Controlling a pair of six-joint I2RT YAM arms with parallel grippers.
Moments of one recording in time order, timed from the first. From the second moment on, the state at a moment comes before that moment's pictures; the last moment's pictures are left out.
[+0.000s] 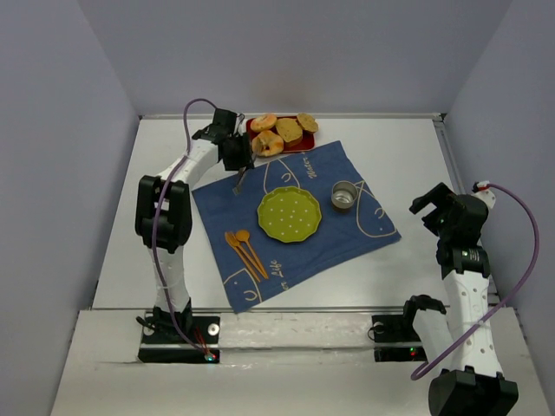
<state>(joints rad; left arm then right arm) -0.28 2.02 1.65 -0.55 0.14 -0.39 -0.22 0.69 0.63 -0.41 0.08 0.56</state>
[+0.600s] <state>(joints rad) -0.28 1.87 1.60 -0.53 0.21 -0.39 -0.22 0.69 0.63 -0.41 0.08 0.56</state>
